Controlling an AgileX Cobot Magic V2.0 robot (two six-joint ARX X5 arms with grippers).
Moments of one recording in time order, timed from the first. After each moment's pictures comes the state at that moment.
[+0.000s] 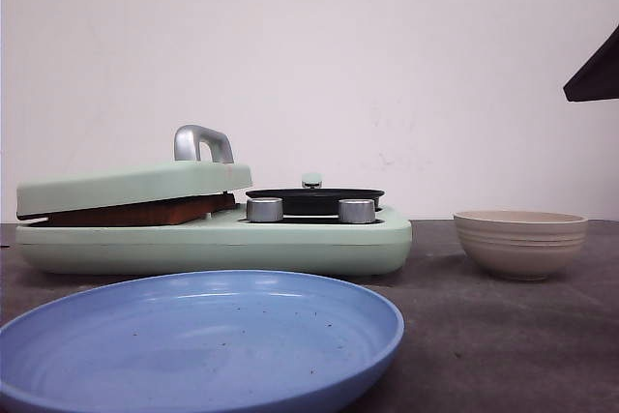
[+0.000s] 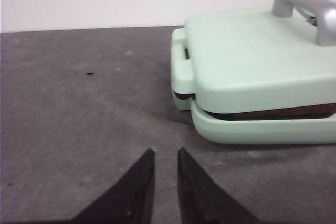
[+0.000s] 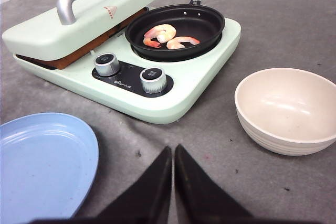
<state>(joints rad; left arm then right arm) 0.05 0.00 0.03 -0.18 0.11 0.05 0.52 0.43 0.29 -0.16 -0.05 0.17</state>
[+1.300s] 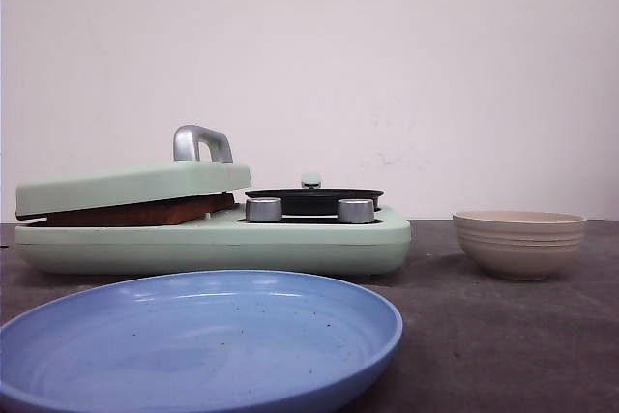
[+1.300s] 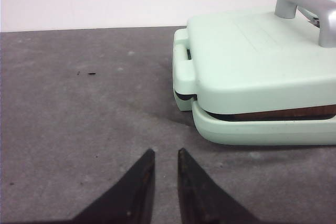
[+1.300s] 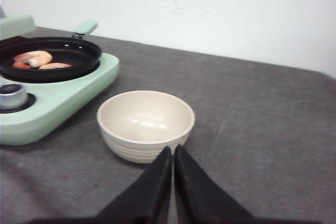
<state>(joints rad) 0.05 0.01 0.03 -0.18 0.11 0.05 0.02 0.00 0.01 -0.10 -0.18 -0.07</state>
